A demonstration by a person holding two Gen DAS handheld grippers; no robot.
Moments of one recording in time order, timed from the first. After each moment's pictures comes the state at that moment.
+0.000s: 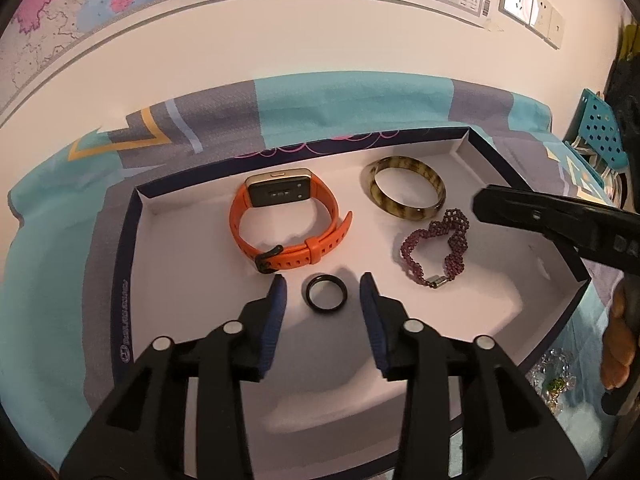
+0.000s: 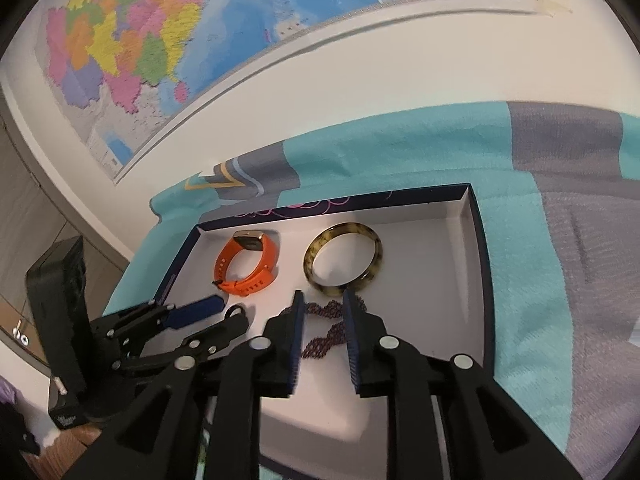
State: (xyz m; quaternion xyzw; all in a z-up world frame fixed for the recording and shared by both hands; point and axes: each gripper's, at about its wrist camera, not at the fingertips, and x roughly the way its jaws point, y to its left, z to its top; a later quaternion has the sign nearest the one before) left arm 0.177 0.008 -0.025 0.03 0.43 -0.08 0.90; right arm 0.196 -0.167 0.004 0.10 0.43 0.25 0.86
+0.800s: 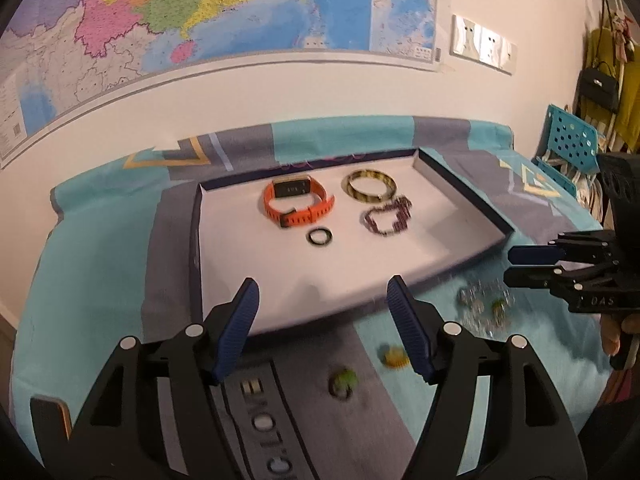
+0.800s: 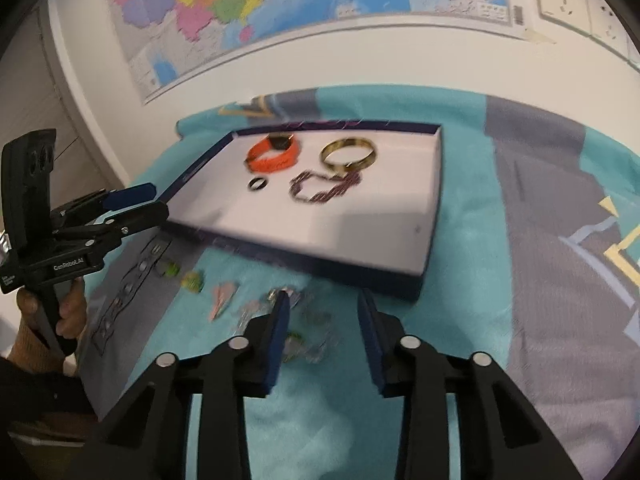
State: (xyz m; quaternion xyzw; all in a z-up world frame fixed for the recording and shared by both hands) left arm 0.059 0.028 0.011 0.03 0.35 -0.10 0.93; right arm 0.083 -0.203 -0.001 -0.02 0.44 0.28 0.85
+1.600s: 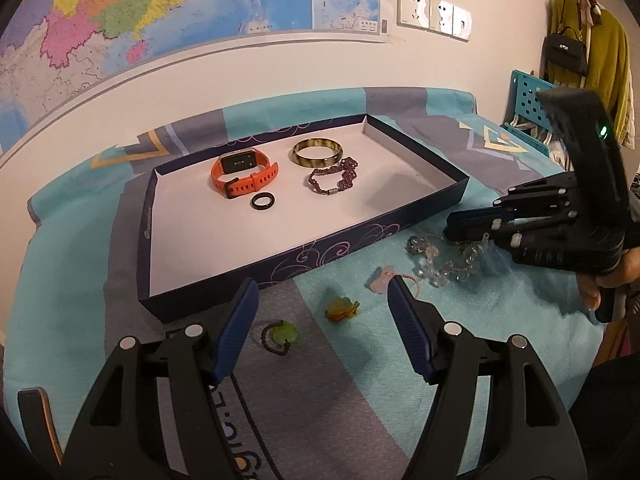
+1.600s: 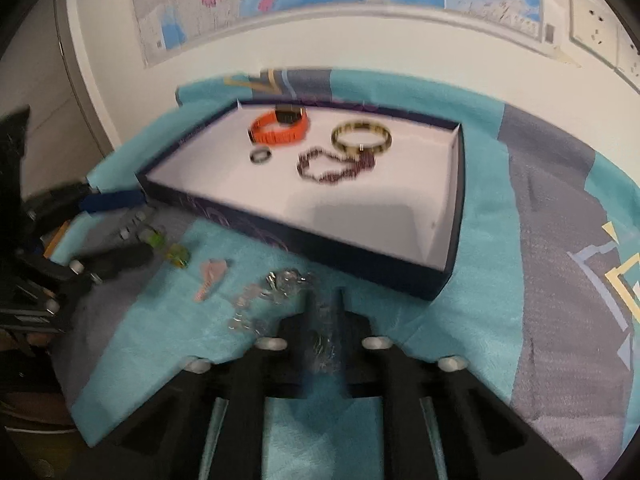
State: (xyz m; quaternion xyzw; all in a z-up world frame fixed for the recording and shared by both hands) left arm 0.033 0.000 -0.009 0.07 0.36 -0.15 0.92; right arm 0.082 -0.184 -0.010 -0.08 0.43 0.27 0.85
